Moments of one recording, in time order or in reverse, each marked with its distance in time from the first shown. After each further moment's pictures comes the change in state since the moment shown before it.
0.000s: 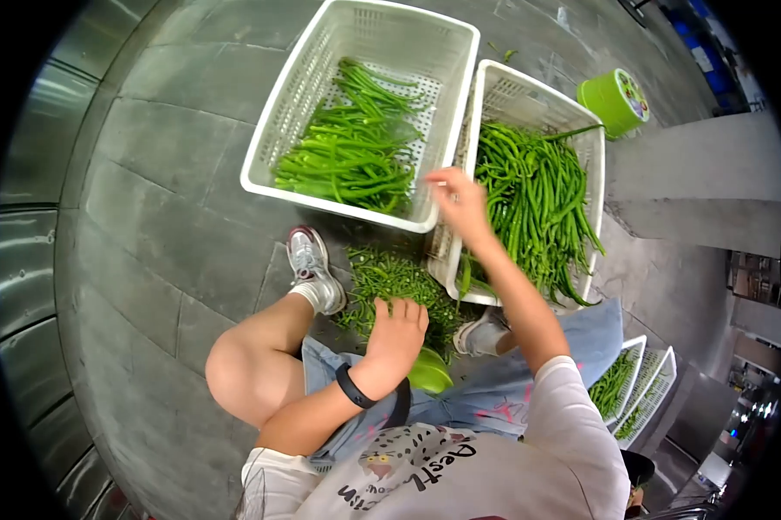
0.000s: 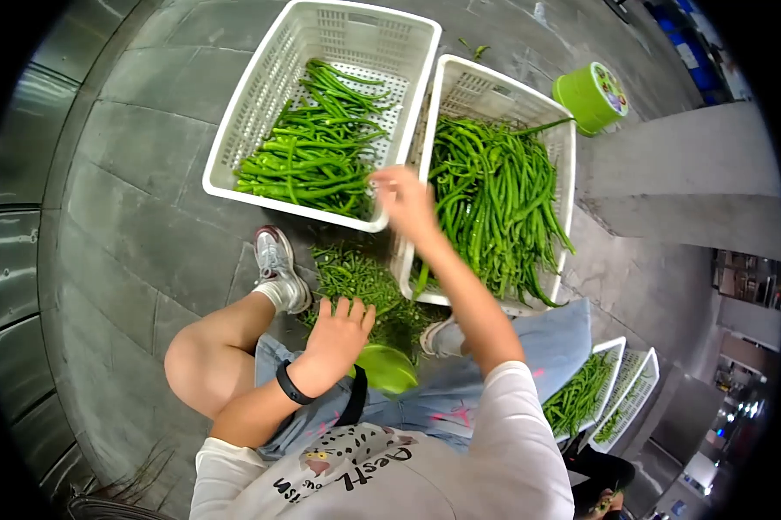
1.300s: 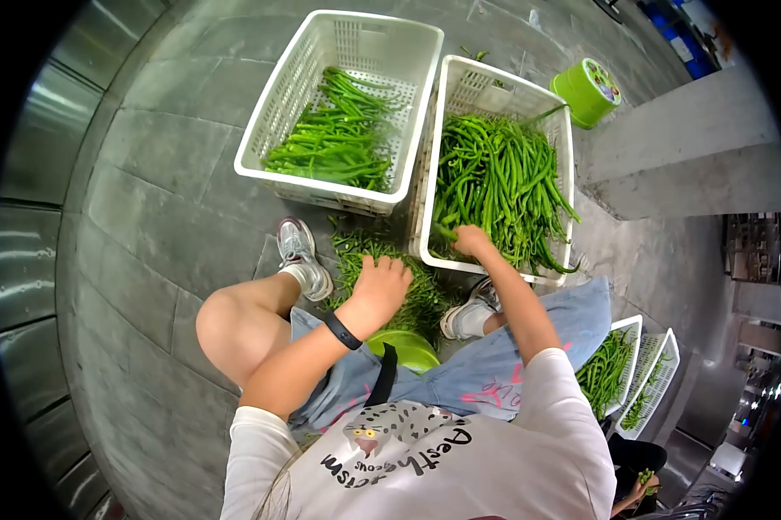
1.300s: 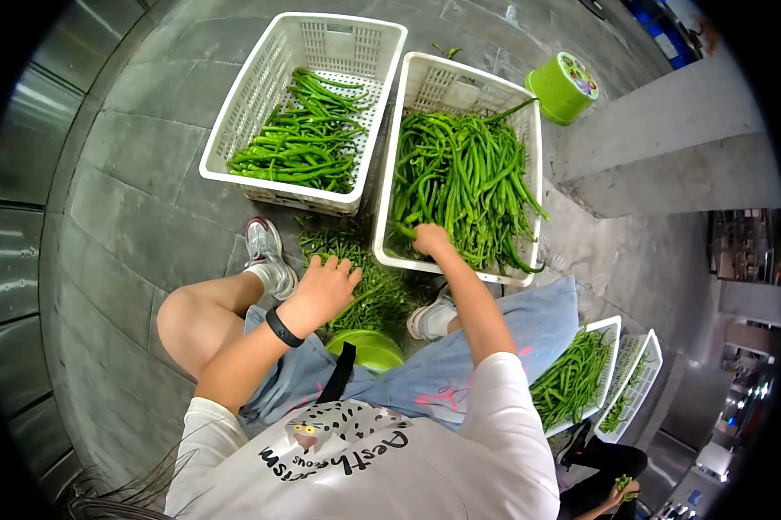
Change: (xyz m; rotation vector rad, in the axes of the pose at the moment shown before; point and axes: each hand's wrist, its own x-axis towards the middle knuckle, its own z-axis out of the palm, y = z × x) left_hand 0.010 0.015 0.009 0.011 -0.007 0.096; right_hand -0.122 0.124 -0.059 -0.851 -0.732 0.501
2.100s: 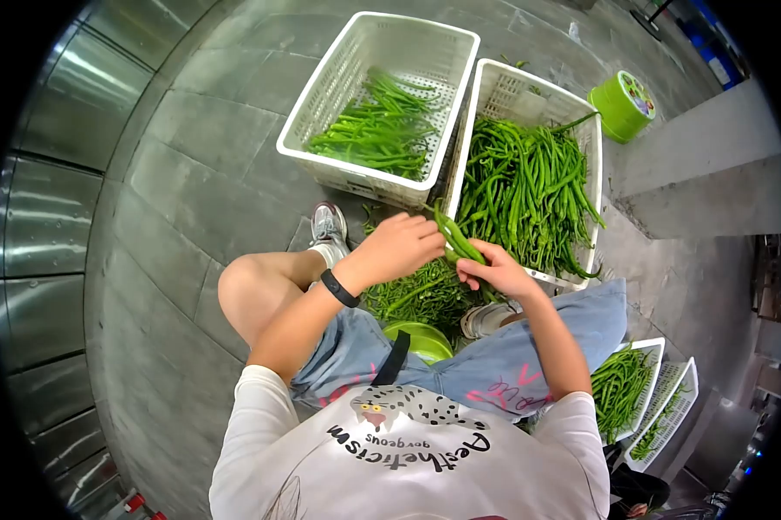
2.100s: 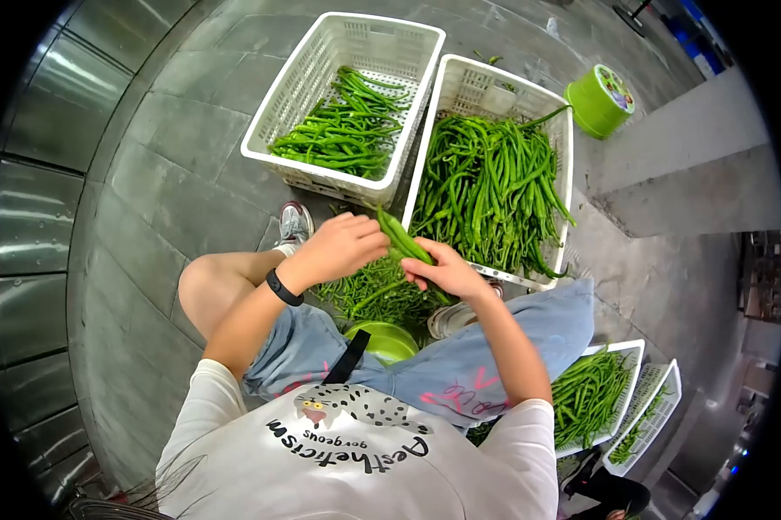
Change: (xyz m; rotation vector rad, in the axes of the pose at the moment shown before) left_hand 0.002 -0.018 -0.049 -0.376 0.555 0.243; right_hand -0.174 -0.061 -0.073 1.277 -0.268 -0.606
